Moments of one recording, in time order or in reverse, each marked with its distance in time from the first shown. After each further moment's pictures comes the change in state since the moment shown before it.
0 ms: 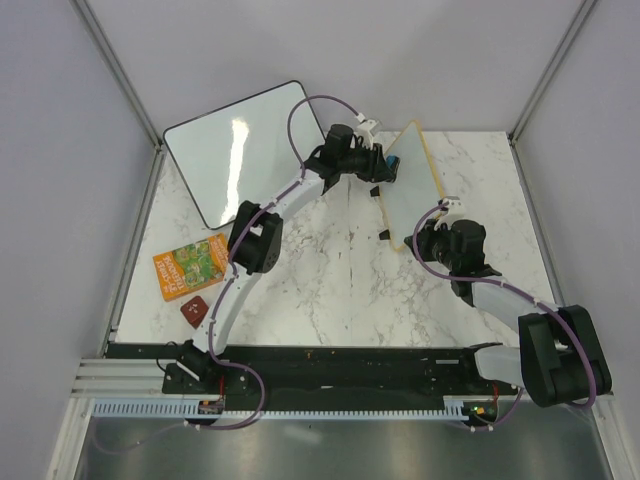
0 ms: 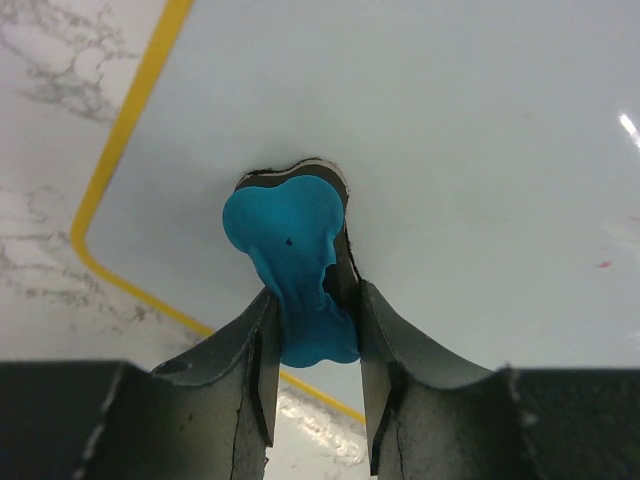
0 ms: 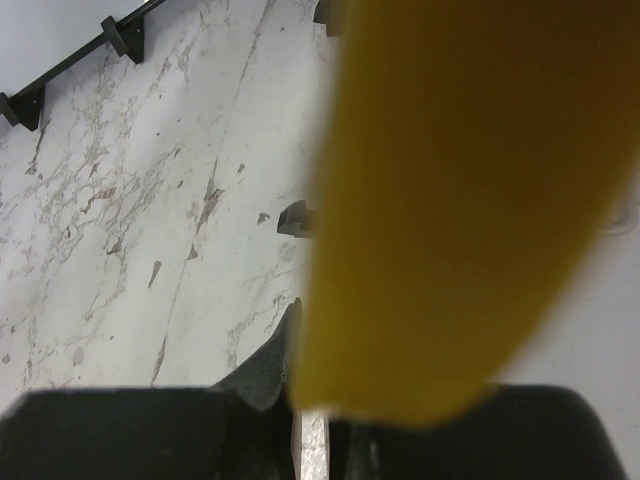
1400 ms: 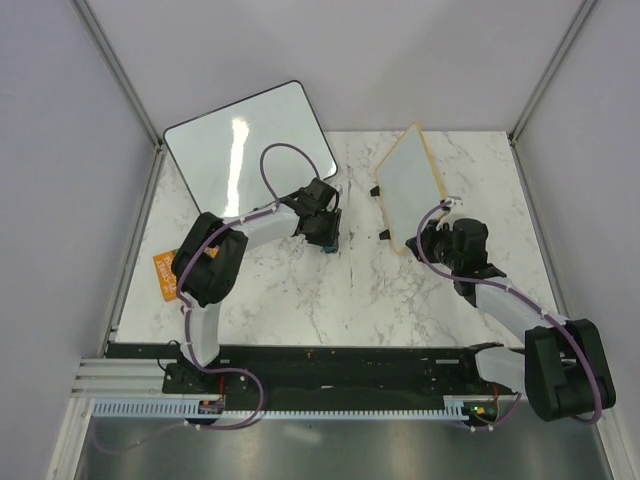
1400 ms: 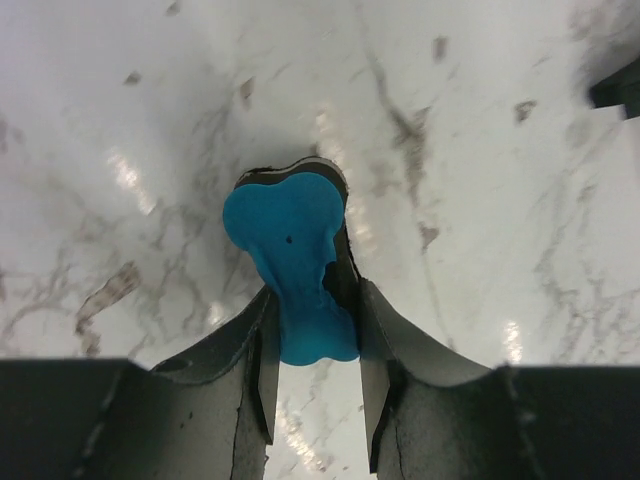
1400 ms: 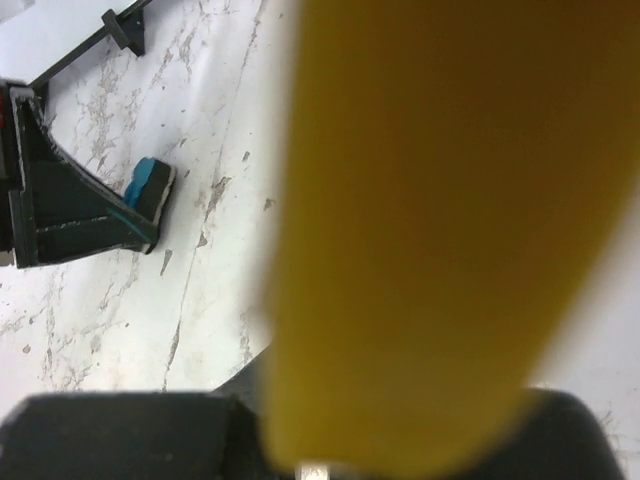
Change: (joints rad) left arm -0.066 -0.611 -0.958 -0.302 -0.470 -0.076; right arm 0.000 -0.067 0.027 -0.138 -0.003 0.016
